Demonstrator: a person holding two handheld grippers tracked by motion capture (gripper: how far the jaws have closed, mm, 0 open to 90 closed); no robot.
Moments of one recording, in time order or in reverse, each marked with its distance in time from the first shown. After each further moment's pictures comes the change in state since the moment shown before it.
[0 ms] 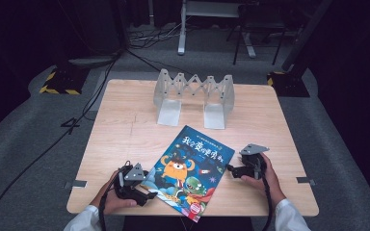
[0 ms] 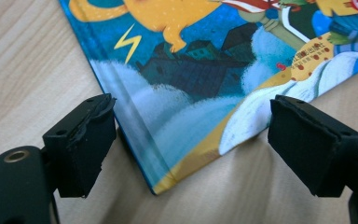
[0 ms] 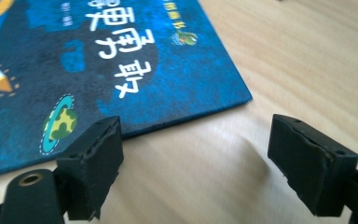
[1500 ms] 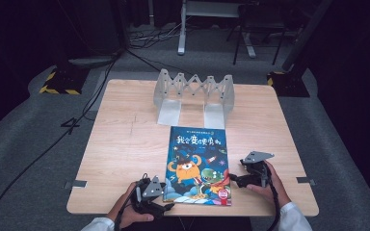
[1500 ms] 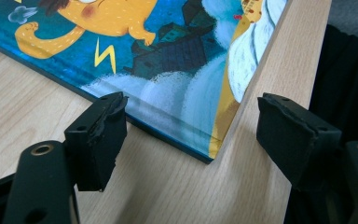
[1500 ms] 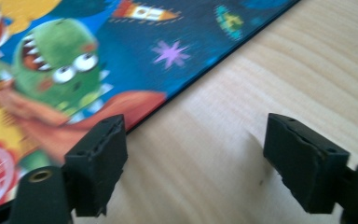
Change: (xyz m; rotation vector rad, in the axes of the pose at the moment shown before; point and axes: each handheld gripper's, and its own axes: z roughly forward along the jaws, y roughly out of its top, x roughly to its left) left arm -0.057 0.020 0.028 -0.017 0.015 0.076; right arm 0.008 -0.021 -0.022 0.016 0.125 -0.060
